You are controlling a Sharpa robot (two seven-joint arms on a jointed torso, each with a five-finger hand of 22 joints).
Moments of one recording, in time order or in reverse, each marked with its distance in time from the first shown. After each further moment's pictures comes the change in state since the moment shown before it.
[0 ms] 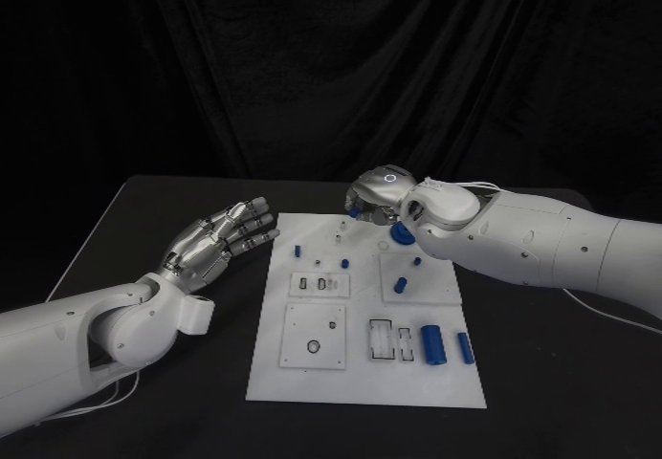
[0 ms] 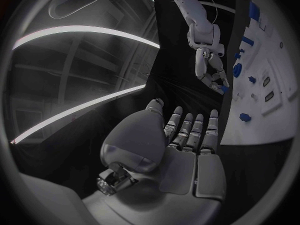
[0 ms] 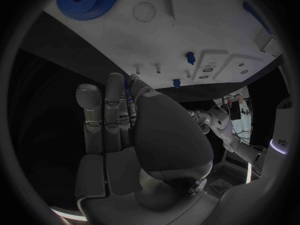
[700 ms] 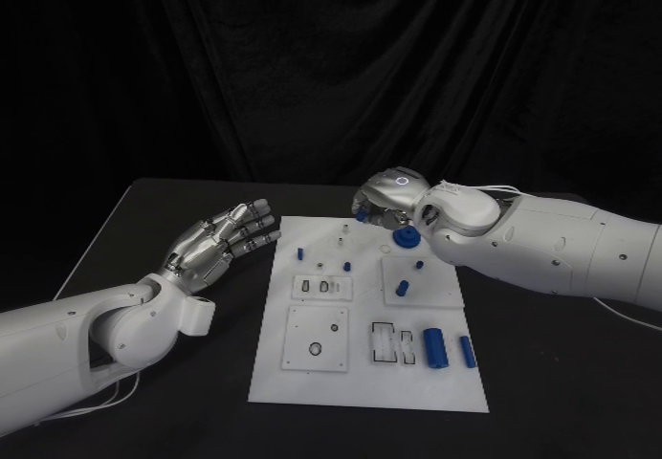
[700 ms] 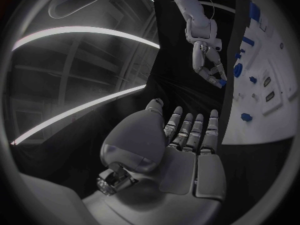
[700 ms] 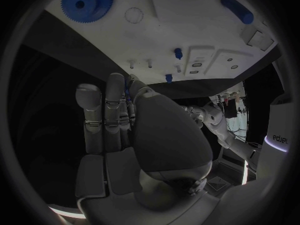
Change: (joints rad) left arm 0.000 -0.021 0.000 0.015 0.000 -0.006 0.000; left_hand 0.000 0.000 -0.005 0.005 -0.007 0.000 0.000 0.000 0.000 0.000 0.000 0.000 0.000 0.000 0.000 0.000 0.001 0.000 0.000 0.000 0.000 0.000; right arm 0.025 -0.066 -0.007 0.105 -0.004 -0.006 0.000; right_hand 0.018 0.013 0.006 -0.003 -0.016 -0.004 0.003 -0.001 0.000 -0.005 -0.002 0.019 0.000 0.000 0.000 0.003 -0.005 0.000 0.004 -0.004 0.000 -0.009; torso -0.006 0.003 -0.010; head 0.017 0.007
